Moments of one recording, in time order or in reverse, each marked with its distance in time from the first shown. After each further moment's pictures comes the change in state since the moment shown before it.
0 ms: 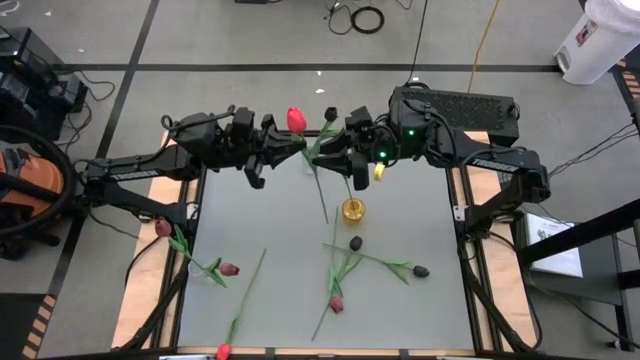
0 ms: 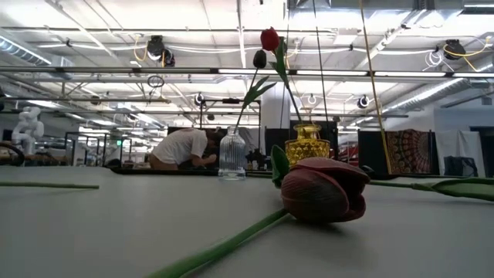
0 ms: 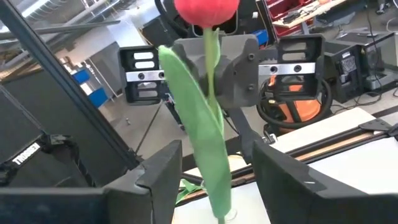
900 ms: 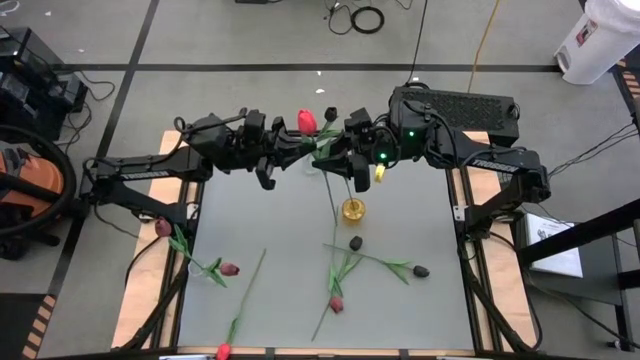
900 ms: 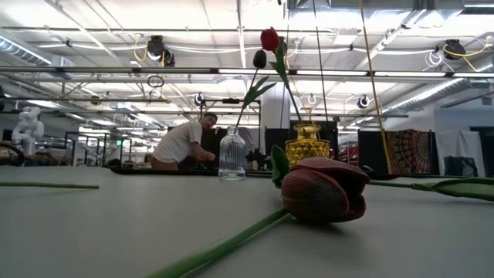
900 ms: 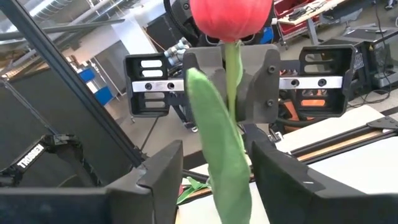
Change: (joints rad) left arm -0.006 0.064 -0.001 0.077 -0.005 -0.020; right arm 0.006 0.000 0.000 0.002 -0.015 0.011
